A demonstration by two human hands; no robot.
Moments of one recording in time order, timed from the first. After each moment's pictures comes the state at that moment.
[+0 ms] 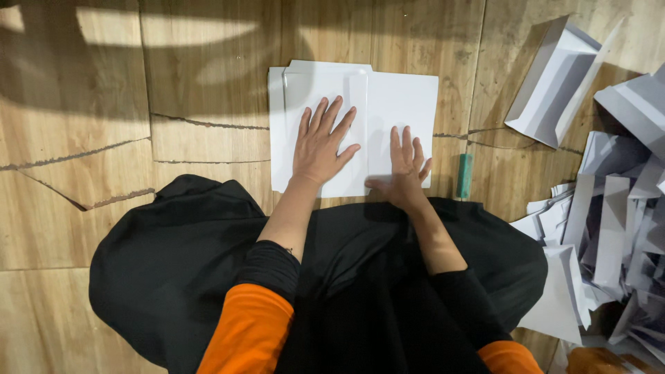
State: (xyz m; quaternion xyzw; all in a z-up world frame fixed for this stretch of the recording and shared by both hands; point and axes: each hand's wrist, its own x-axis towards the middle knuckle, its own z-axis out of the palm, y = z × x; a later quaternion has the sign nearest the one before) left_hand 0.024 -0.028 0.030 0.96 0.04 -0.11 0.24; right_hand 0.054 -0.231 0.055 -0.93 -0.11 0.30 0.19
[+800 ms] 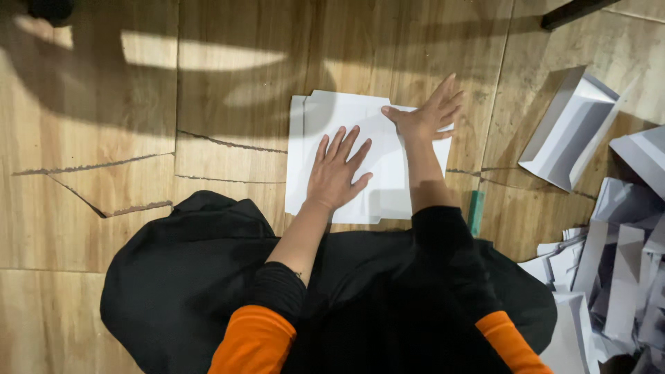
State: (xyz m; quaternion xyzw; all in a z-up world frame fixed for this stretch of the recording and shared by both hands) left_hand 0.028 -0.027 0.041 0.95 0.06 -0.16 0.28; right_hand 0.193 -0.136 0.032 -0.93 0.16 0.17 0.27
